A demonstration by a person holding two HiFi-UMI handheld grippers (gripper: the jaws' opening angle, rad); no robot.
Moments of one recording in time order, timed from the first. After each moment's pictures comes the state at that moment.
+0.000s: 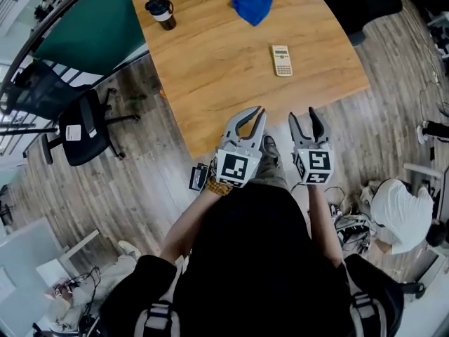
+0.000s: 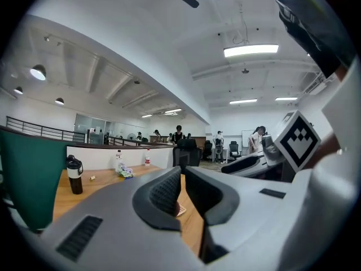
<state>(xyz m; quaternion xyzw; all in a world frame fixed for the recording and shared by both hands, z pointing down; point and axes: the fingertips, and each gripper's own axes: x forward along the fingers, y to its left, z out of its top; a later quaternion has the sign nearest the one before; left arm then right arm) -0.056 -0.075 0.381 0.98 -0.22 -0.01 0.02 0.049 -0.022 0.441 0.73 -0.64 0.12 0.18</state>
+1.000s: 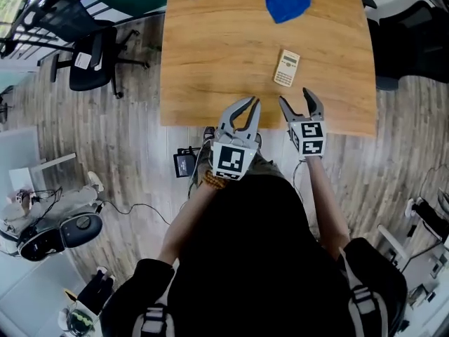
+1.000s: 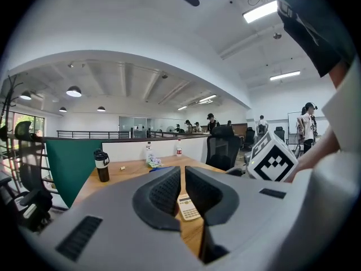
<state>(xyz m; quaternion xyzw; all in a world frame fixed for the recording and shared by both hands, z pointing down) 0.050 -0.100 0.408 0.90 -0.44 0.05 0.02 0.166 -0.125 0.537 0.53 -0.80 0.15 0.24</state>
